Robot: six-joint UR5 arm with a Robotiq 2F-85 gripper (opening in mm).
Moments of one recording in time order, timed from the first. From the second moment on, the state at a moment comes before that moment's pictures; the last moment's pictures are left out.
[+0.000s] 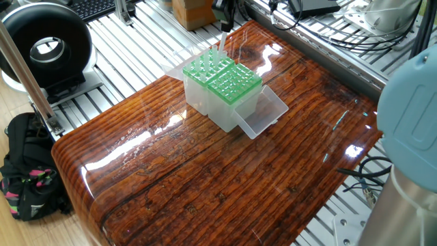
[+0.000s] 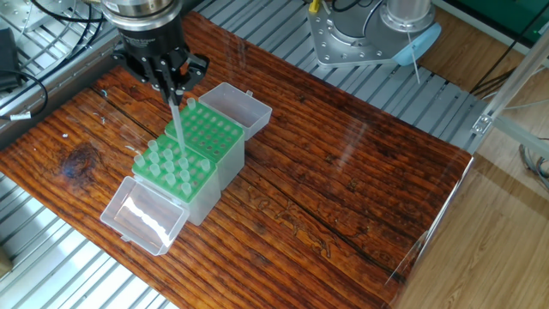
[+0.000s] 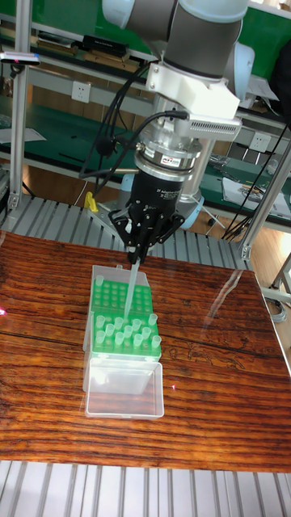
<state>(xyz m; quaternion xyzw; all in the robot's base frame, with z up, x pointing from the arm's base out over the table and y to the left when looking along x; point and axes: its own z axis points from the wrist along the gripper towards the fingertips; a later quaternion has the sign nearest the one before) 0.567 -0.020 0.257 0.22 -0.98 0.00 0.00</state>
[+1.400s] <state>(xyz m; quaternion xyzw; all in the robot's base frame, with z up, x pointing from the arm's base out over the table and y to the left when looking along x) 0.574 -0.015 0.243 0.23 -0.97 0.00 0.01</state>
